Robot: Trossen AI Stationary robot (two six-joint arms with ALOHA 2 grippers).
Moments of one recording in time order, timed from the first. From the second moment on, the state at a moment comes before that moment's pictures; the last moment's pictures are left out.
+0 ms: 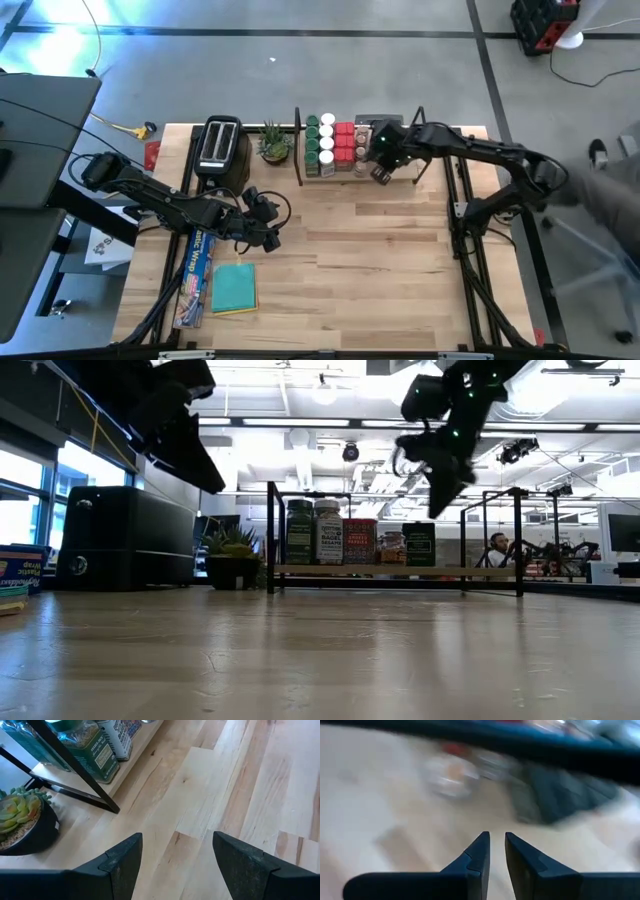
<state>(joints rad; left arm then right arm) -0.33 1.28 0.74 -0.37 -0.69 -0.47 -0.48 1.46 1.13 -0.83 0.14 0.09</state>
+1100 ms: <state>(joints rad) -0.35 1.23 0.74 -0.36 -0.76 -0.49 -0.46 1.34 1.12 -0.80 0.03 -0.09</state>
